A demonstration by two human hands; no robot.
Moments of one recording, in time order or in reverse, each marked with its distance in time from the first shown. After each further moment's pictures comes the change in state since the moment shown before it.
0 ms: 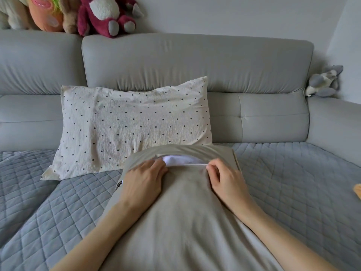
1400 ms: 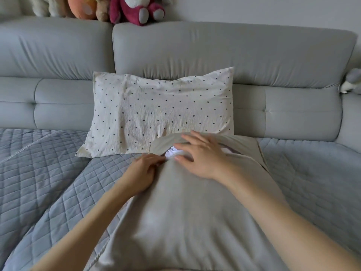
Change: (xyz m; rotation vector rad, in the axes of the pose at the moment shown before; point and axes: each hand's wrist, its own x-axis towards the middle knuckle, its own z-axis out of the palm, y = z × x) left_hand -0.038 -0.064 -0.019 -0.324 -0.263 -0.189; right_hand 0.044 -0.098 0.027 -0.165 -0.655 -0.226
